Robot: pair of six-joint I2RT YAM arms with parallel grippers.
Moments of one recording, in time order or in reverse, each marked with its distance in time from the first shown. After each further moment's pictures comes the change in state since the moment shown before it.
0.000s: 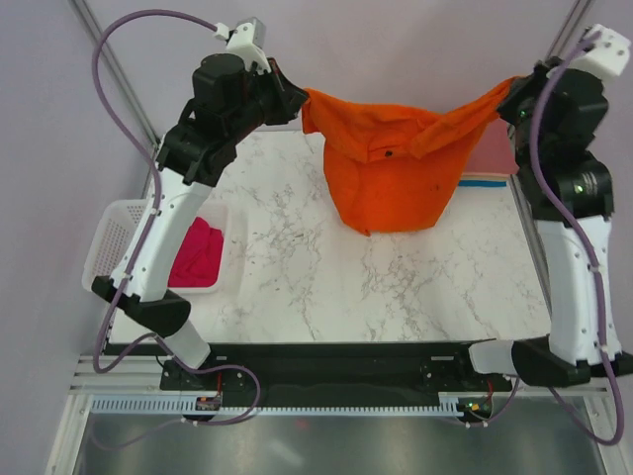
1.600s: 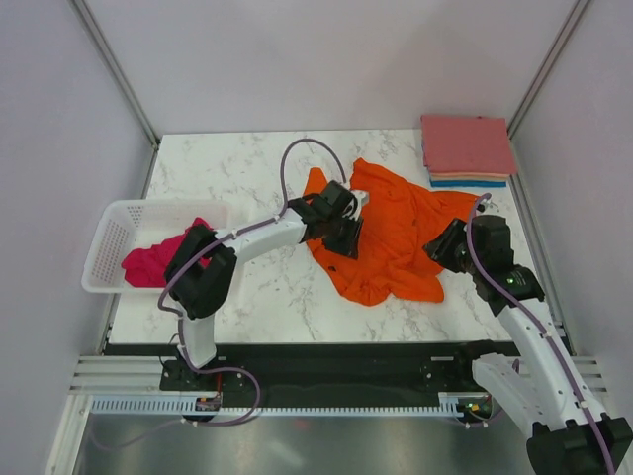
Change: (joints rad) left arm -0.233 0.192 -0.774 0.200 0.264 0.109; right arm 0.002 -0.612 -1.268 0.064 -0.546 0.261
